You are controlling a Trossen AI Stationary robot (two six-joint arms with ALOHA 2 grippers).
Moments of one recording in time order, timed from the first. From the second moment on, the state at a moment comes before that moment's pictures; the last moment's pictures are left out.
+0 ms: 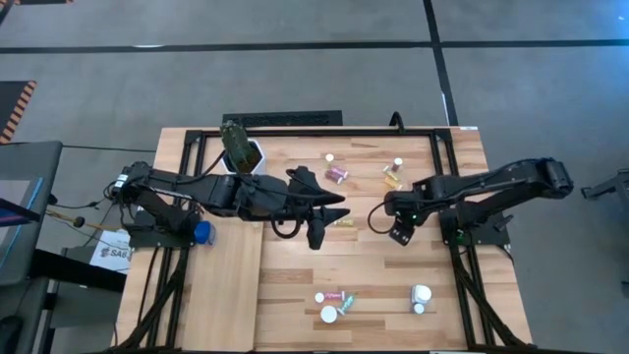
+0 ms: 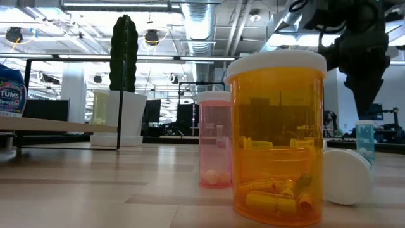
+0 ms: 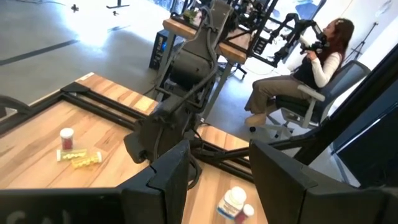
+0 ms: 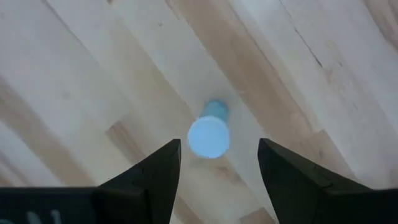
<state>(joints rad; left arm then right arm) -0.24 1.62 1.73 -0.35 -0.35 -0.47 0.03 1.18 0.77 -0.98 -0.07 0.70</state>
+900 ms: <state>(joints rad) -0.24 1.62 1.73 -0.39 -0.35 -0.50 0.05 1.38 0.77 -0.94 -0.05 0.63</state>
